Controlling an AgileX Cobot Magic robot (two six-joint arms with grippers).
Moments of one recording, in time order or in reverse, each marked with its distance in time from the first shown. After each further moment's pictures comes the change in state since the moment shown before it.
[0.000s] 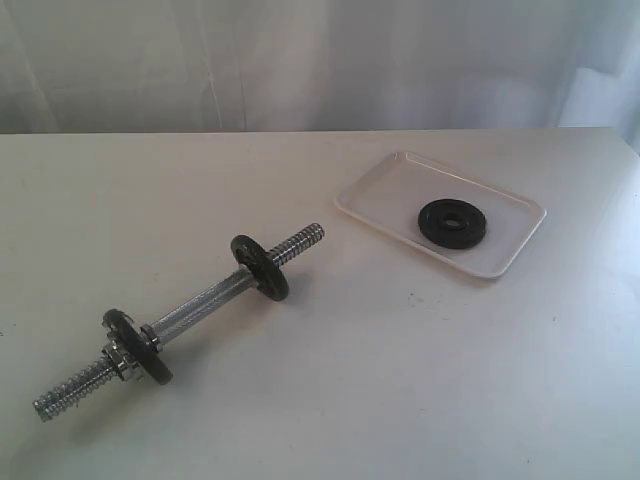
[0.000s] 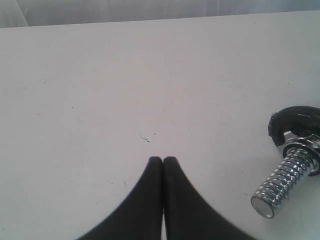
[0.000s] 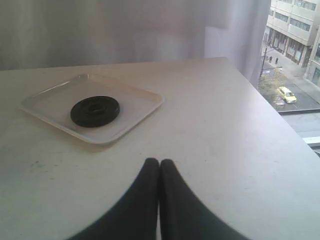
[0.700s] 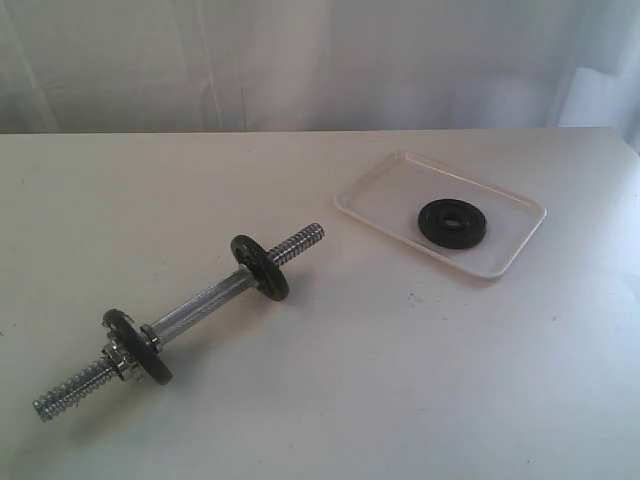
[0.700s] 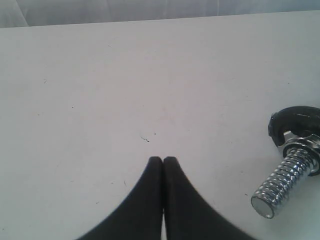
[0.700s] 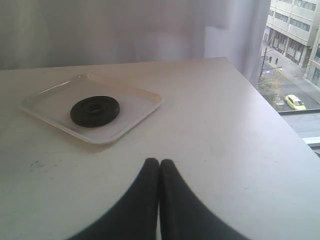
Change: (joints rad) left arm 0.000 0.000 0.000 0.000 0.000 0.000; right arm 0.000 0.000 0.000 0.000 0.000 0.000
